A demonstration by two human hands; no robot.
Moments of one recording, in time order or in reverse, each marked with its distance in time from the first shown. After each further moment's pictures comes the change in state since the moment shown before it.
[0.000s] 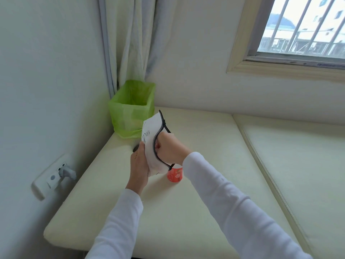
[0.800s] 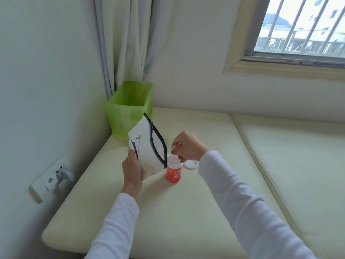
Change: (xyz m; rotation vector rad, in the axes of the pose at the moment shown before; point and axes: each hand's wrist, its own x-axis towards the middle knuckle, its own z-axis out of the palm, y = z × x) left_hand 0.000 -0.004 -0.008 -0.095 0.159 -0.074; right_hand 0.008 0.054 -0.018 0.070 -0.025 0.154
